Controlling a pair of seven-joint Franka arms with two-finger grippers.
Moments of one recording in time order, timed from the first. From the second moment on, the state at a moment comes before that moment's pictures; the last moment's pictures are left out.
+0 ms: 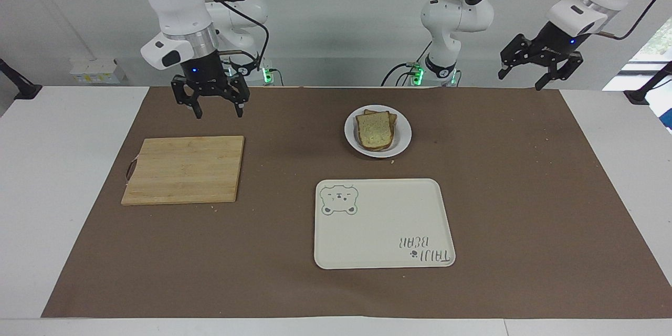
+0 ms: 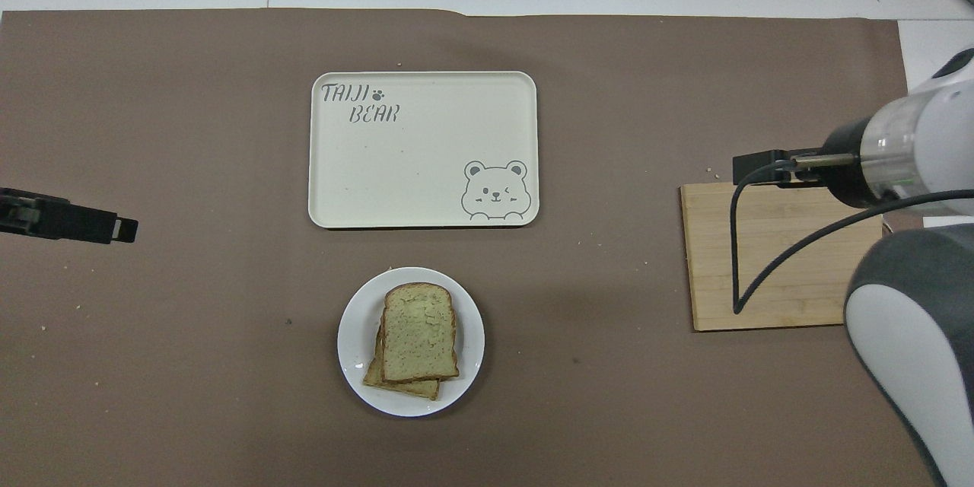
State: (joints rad) left arm -0.15 -0.12 0.11 -1.70 -0.24 1.57 0.21; right arm 0.10 -0.05 0.03 -1.69 0.01 1.78 0.16
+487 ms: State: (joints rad) left arm -0.26 -0.16 0.10 -2.16 -0.48 1.96 0.30; right arm 0.06 -0.06 0.01 -1.57 0.01 1.54 0.16
